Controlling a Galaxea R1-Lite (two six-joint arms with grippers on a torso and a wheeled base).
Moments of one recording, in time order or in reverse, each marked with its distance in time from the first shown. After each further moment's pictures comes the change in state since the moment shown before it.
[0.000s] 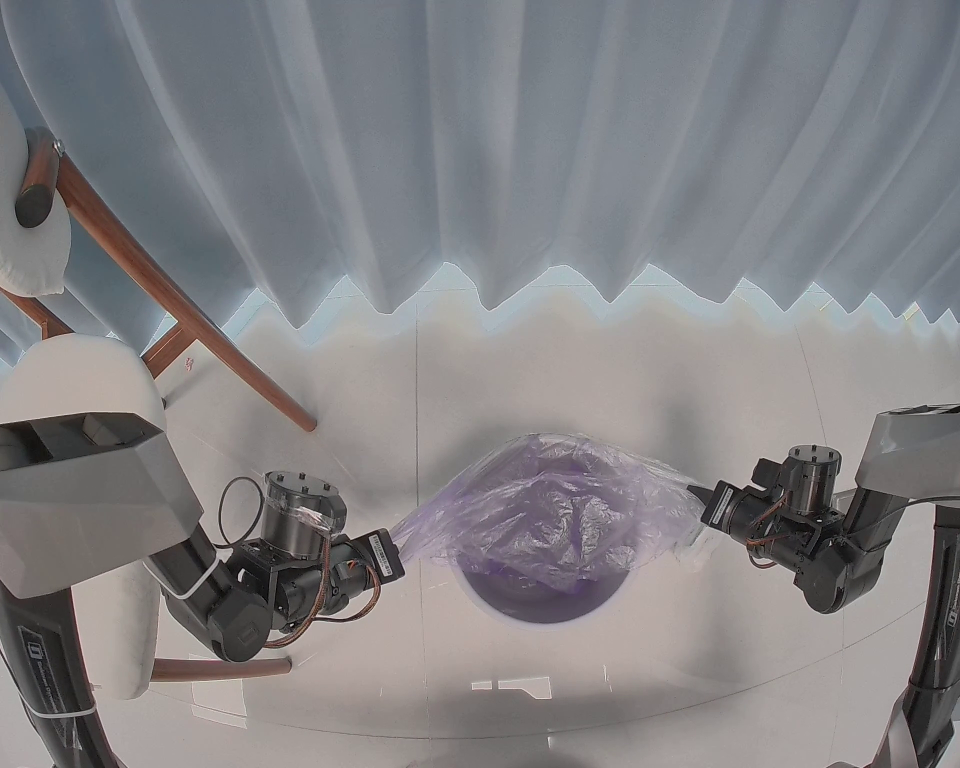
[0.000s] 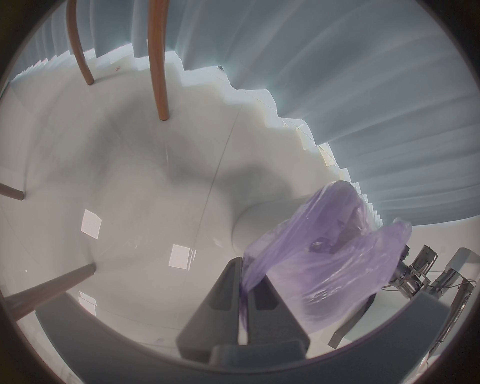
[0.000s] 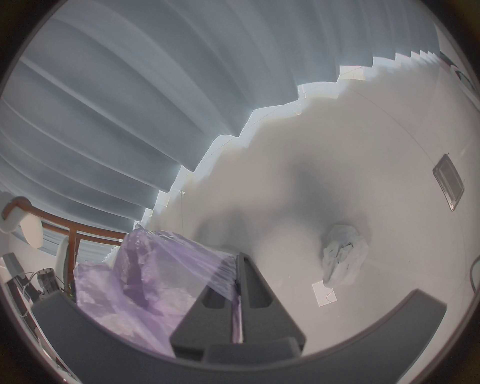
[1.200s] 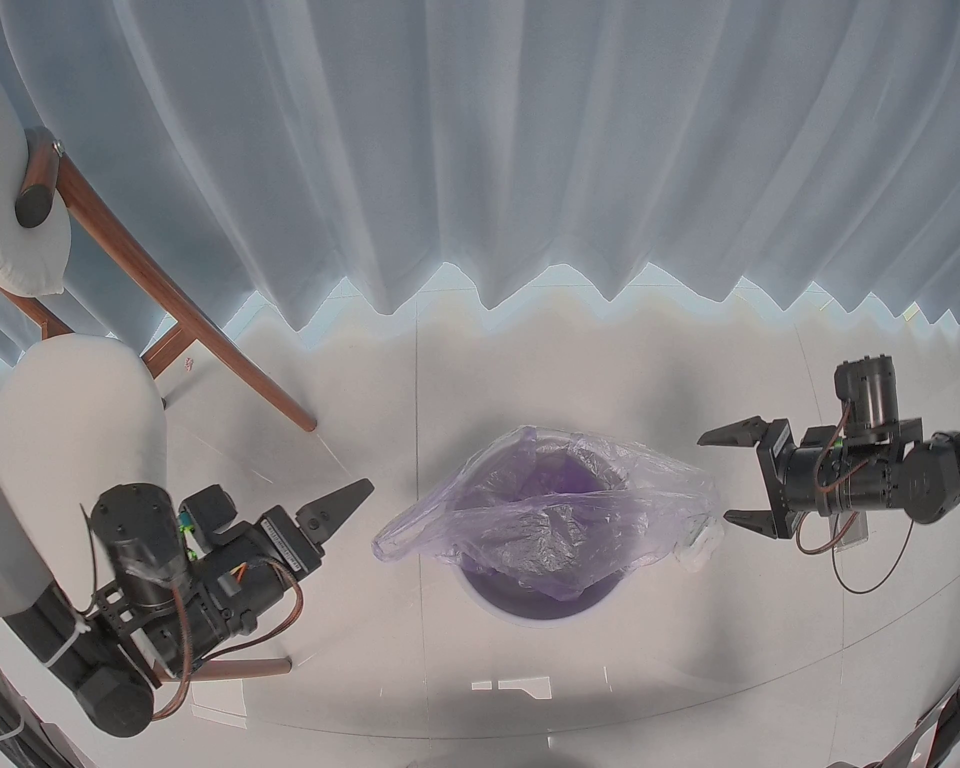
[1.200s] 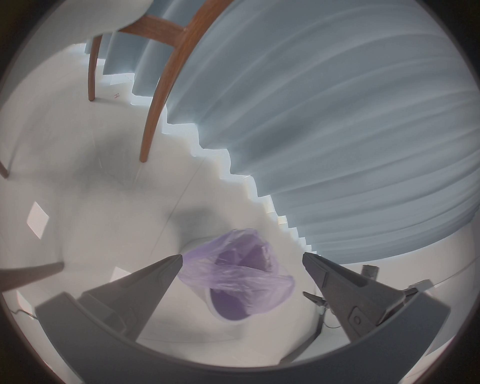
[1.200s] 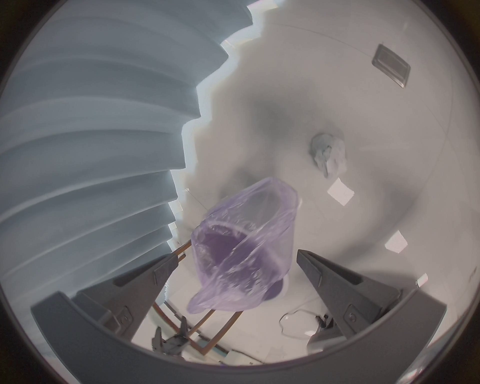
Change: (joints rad) left arm -0.017 -0.359 0.436 -0.500 -0.044 -0.164; right arm 0.023 -0.527 -0.175 0.985 0.160 0.570
